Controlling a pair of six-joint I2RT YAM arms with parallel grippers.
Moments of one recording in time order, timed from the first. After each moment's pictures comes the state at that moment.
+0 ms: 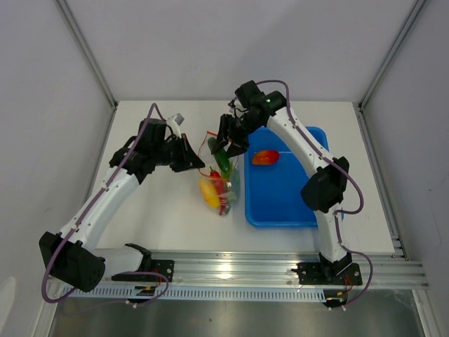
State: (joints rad) left arm -0.36 1.21 1.17 -0.66 0.43 -0.59; right arm 0.60 2.14 2.29 -1.23 -0.61 0.69
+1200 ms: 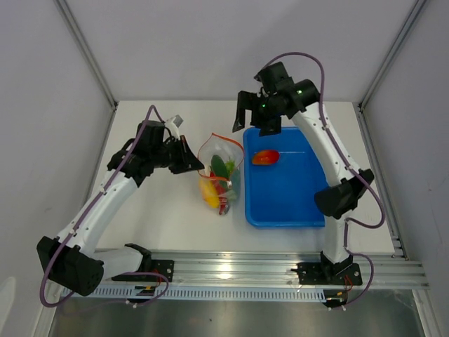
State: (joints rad) left arm -0.36 1.18 1.15 -0.66 0.43 -0.59; right arm 0.56 2.03 2.41 -1.30 -0.20 0.52
